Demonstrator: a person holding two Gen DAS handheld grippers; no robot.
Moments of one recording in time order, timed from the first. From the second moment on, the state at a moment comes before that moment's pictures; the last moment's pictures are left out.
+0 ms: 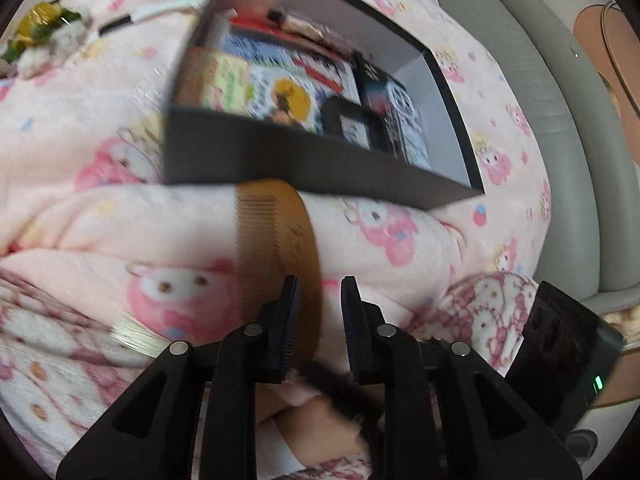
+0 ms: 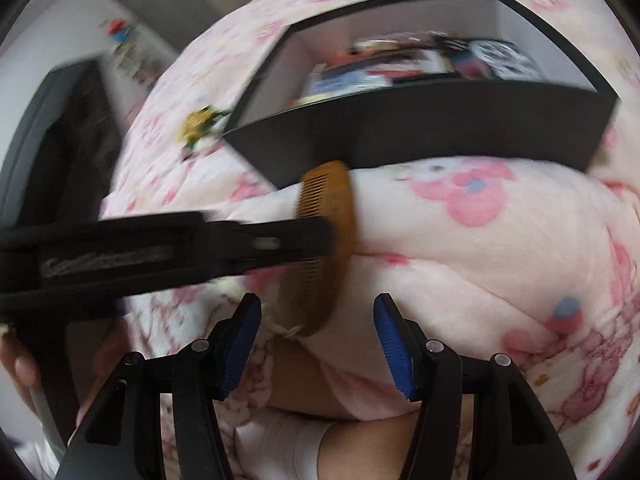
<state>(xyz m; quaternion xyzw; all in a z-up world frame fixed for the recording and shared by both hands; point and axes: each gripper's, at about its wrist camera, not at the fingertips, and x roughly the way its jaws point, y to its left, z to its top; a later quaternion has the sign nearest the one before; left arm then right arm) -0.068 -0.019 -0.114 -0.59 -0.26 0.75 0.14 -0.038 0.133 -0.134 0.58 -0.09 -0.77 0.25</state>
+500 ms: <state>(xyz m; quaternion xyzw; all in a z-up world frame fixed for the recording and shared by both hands) -0.065 -0.031 -0.143 -0.62 -0.30 0.71 0.16 -0.040 0.120 -0.140 0.57 -0.05 -0.77 0.28</state>
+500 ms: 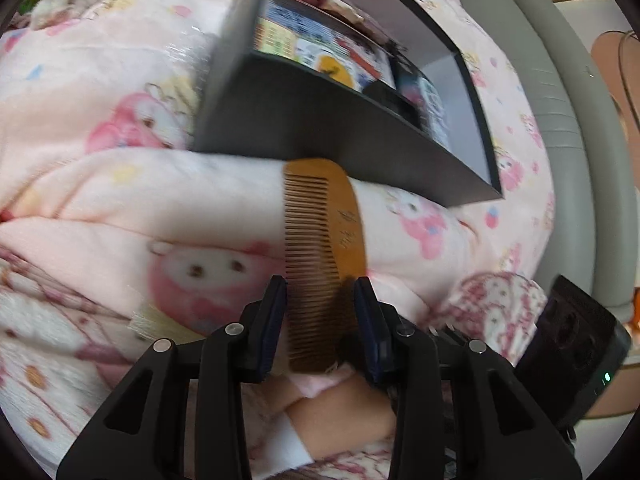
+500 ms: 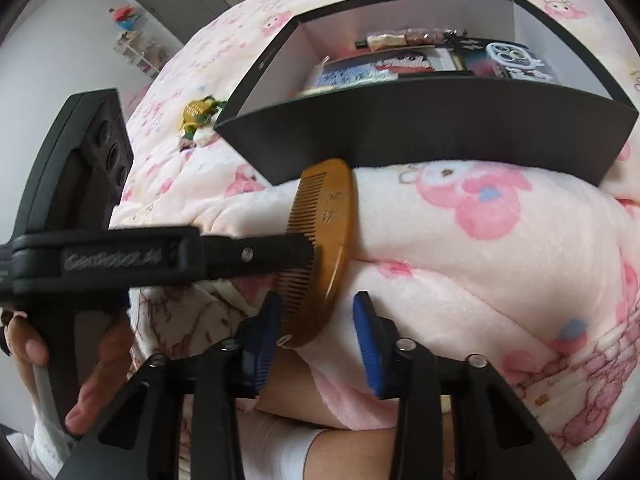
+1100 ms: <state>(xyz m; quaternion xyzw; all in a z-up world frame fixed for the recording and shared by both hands) -0.069 -0.030 -0.124 -0.58 -0.27 0.75 0.12 -0.034 0.167 -0.118 0.56 -0.07 -0.80 0.22</state>
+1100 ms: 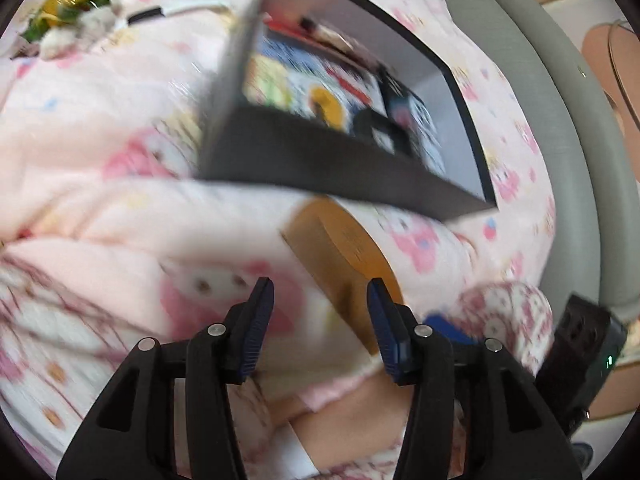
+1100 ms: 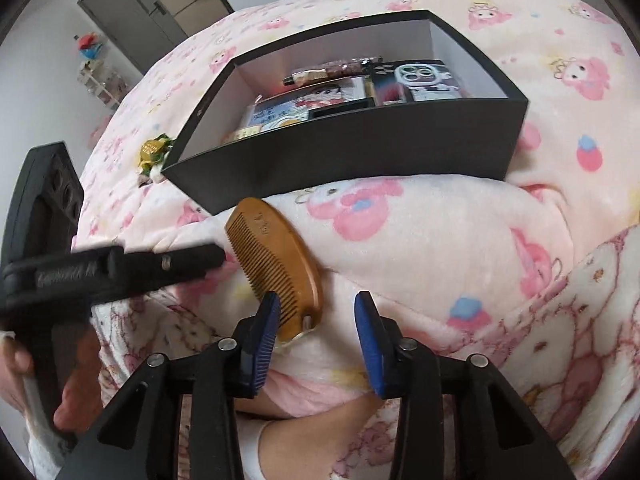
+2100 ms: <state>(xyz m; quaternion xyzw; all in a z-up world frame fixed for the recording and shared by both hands) -0.063 -0.060 -0.124 -0.59 -0.24 0.77 0.07 -0.049 0.160 -0.133 0.58 -0.09 -0.78 0.22</state>
